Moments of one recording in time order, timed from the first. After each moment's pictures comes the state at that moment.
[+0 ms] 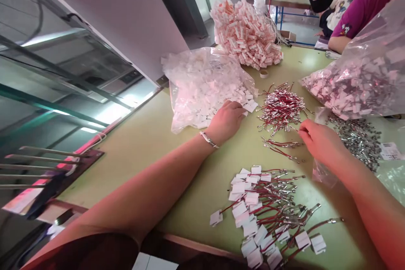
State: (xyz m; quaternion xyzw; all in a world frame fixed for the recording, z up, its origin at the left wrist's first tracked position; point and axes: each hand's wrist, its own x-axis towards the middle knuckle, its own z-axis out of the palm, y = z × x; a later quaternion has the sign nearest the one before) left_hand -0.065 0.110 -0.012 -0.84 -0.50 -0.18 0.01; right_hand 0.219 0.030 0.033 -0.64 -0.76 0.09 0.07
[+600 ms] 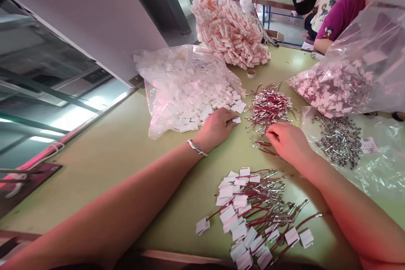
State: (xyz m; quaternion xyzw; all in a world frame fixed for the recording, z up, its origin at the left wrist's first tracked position) left_hand -0.058 0.101 -0.021 -0.80 -0.55 -0.22 -0.12; right_hand 0.173 0.030 0.030 -0.57 -0.78 0.13 0.20
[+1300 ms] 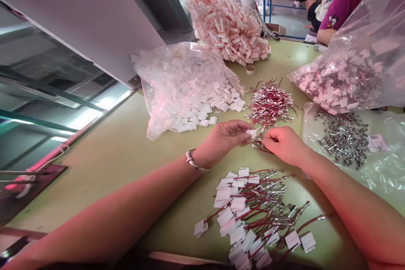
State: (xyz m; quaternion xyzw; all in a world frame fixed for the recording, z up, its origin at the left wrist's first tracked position) left_hand -0.023 0.055 0.002 -0.57 -0.40 -0.37 -0.62; right_hand 0.169 0.028 0.029 -0.57 -0.67 0.44 0.20
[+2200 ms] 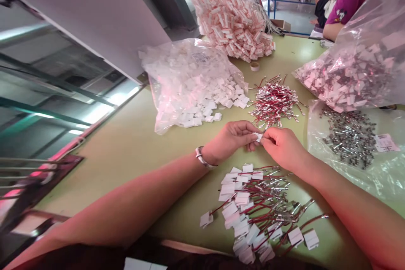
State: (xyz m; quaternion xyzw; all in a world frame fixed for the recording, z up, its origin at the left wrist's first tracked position) left_hand -0.020 0.050 0.002 -0.53 -0.38 -0.32 -0.69; right_hand 0.155 0.017 0.023 -0.56 -0.70 0.36 0.24
